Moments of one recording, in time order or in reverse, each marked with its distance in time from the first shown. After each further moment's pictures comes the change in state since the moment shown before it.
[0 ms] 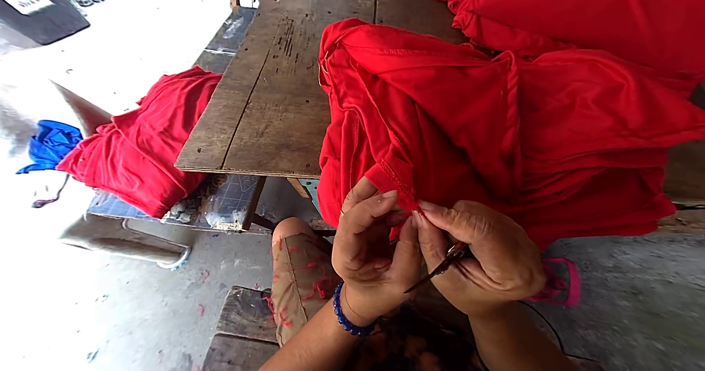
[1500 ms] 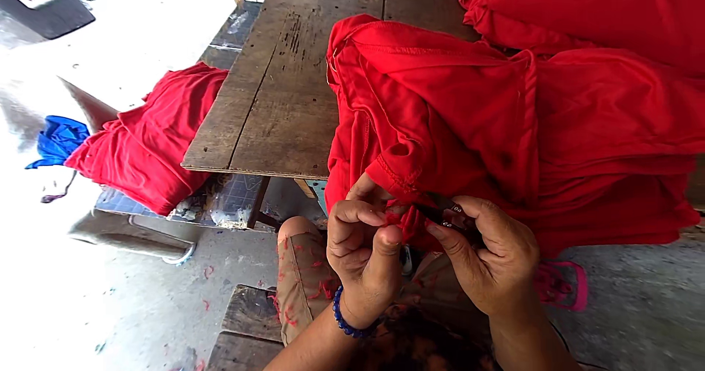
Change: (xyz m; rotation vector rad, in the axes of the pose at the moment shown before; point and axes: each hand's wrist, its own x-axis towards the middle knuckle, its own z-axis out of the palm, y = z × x) left_hand 0.006 -0.003 -0.008 -0.264 0.134 -0.123; right_hand -0.007 0.014 -0.015 0.079 -0.236 0.254
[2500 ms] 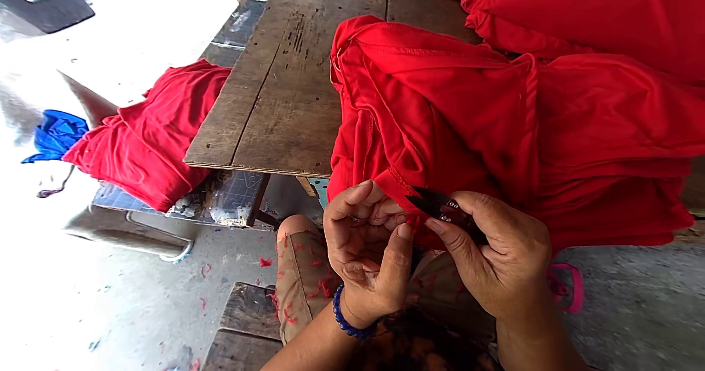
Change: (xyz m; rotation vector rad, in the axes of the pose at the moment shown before) left_hand -0.007 0.004 -0.006 0.070 -0.052 0.009; right_hand 0.013 -0.015 -0.007 -0.156 -0.056 -0.014
